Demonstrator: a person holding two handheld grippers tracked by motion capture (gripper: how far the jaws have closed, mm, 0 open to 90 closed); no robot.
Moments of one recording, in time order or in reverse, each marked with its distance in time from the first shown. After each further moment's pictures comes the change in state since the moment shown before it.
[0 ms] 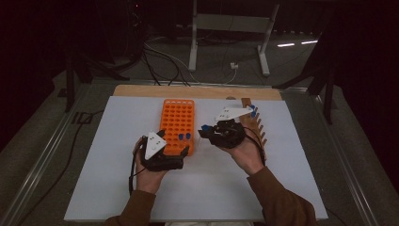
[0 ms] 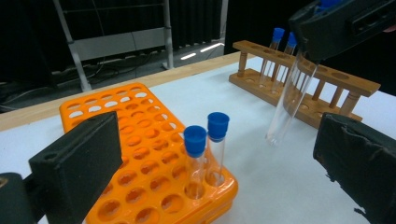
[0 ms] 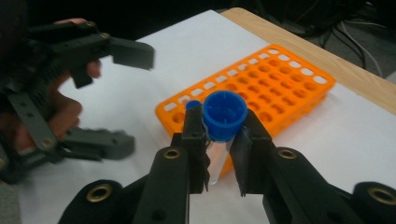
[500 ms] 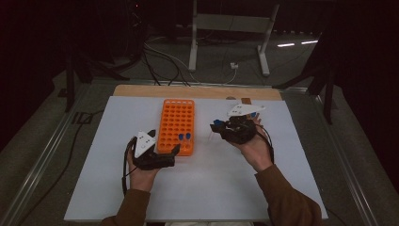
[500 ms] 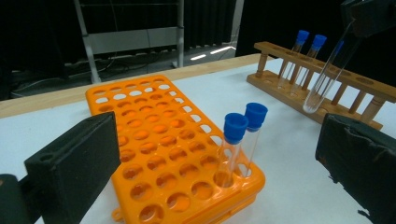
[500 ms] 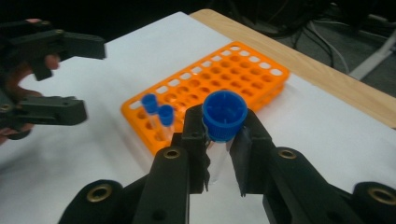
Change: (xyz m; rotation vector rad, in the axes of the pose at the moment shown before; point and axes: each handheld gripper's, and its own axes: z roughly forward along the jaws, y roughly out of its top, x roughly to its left) left arm 0.023 -0.011 -0.007 -0.012 0.041 -0.067; right arm -0.025 -0.008 -0.016 -0.014 -0.086 0.033
